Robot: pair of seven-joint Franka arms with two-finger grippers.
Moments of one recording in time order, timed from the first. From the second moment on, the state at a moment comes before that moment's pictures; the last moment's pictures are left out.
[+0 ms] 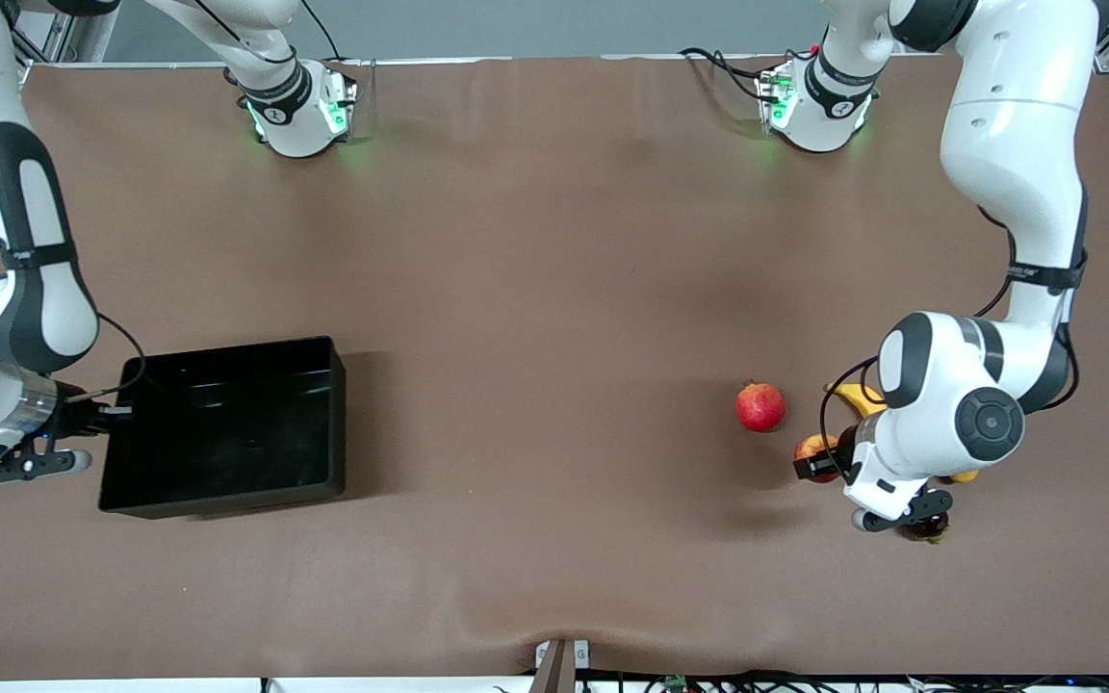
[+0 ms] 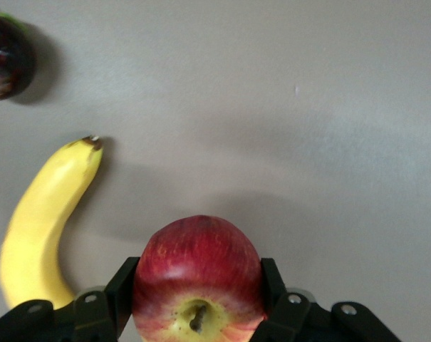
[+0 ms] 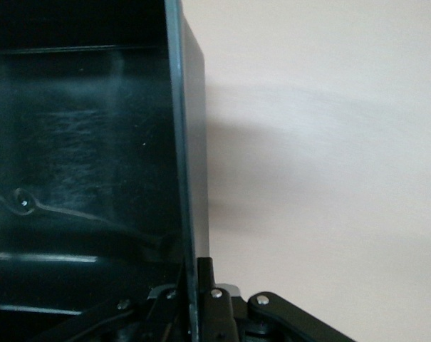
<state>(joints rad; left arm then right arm) -0.10 0.70 -0.09 -1.40 -0.02 2.04 -0.41 -0.22 0.52 0.06 -1.64 0.05 2.09 -0.39</state>
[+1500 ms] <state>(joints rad) -0.13 0.55 -0.20 -1.40 -0.02 1.84 -0.57 0.52 0.59 0.11 -1.64 0.22 2.21 0.59</state>
